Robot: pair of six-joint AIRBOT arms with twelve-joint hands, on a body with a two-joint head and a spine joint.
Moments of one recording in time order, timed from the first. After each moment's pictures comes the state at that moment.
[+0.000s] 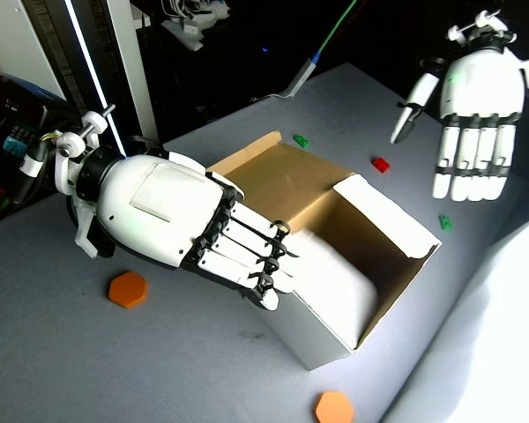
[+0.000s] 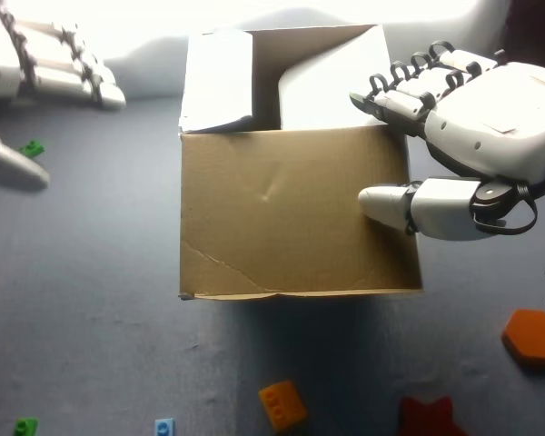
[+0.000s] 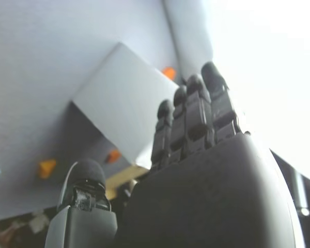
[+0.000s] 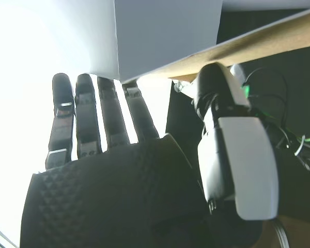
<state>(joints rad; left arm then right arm) 0.12 -0.97 1.70 1.85 -0.87 -0.31 -0.21 -0.96 0.81 0.86 0.52 -1.94</state>
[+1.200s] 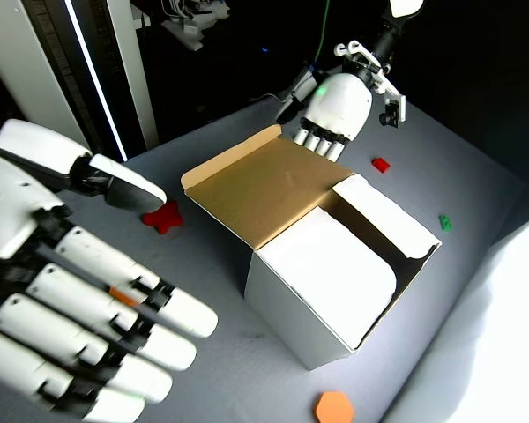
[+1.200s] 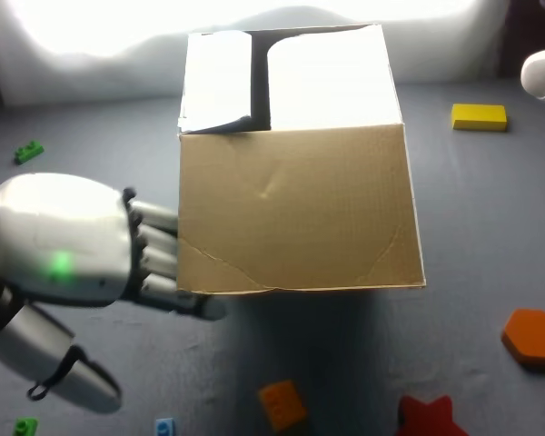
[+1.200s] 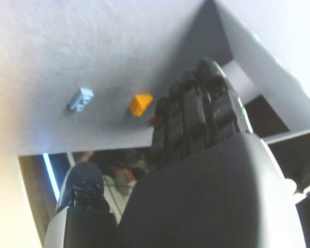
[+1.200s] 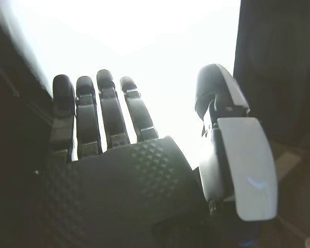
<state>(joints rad) 0.37 -0.87 1.22 1.72 -0.81 -0.22 -0.07 -0.56 0.72 0.87 0.34 -1.54</state>
